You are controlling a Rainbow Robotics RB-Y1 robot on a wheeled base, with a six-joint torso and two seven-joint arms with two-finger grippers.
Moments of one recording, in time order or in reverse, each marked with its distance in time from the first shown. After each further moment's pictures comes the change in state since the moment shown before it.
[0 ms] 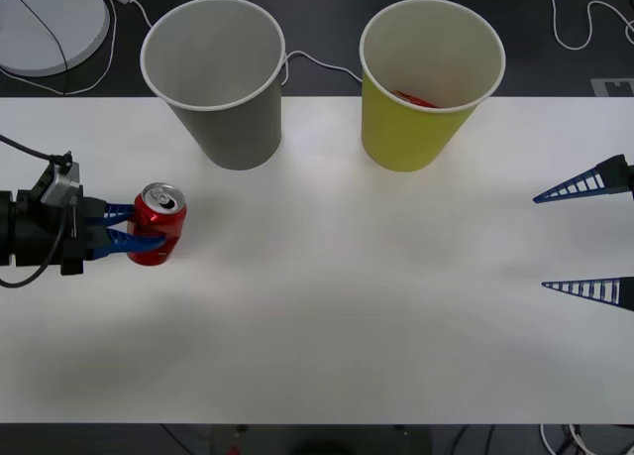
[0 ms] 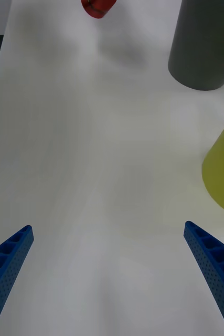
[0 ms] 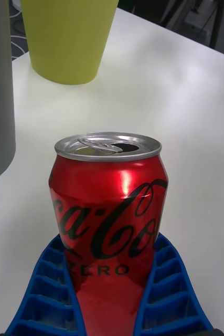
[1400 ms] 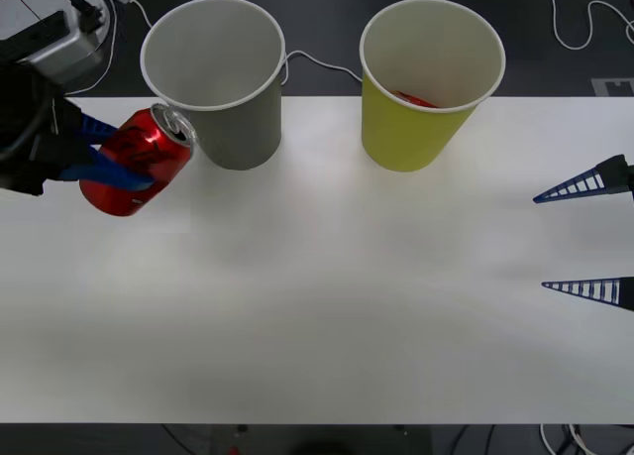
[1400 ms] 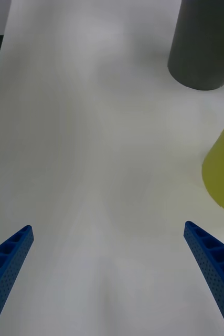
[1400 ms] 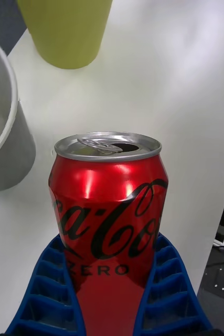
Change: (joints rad) right arm 0.000 0.000 0.000 0.000 0.000 0.000 0.000; left arm -0.228 0.178 0.311 -0.713 -0.575 -0.298 1.174
